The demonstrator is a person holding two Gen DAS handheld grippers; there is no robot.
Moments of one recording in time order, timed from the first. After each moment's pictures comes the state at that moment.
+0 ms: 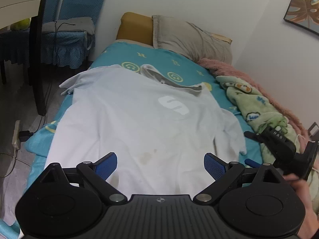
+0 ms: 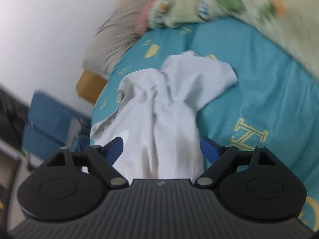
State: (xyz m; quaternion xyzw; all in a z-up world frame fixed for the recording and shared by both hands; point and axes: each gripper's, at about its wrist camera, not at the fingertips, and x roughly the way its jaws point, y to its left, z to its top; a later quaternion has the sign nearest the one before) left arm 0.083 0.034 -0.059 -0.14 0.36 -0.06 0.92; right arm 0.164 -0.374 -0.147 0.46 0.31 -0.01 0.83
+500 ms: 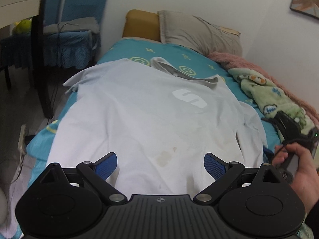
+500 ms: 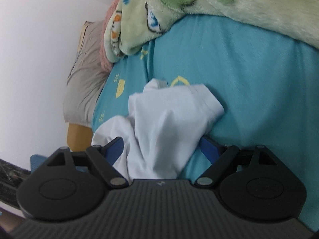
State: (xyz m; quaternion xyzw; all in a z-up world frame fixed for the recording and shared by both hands) left arm 0.111 0.033 -0.096 -0.10 0.36 -0.06 0.92; right arm 0.227 -0.406 -0.204 0.56 0.24 -0.09 0.78
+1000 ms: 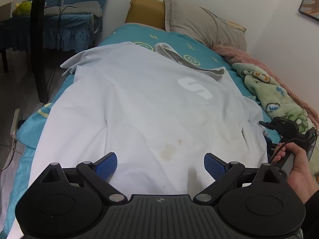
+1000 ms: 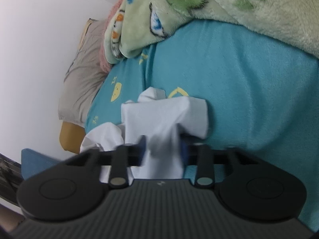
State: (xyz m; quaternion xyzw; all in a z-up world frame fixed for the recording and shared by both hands) left arm 0.124 0.045 -0.117 -0.14 0.39 -0.05 0.91; right arm 0.246 -0.424 -0.217 0.53 0.24 -0.09 0.80
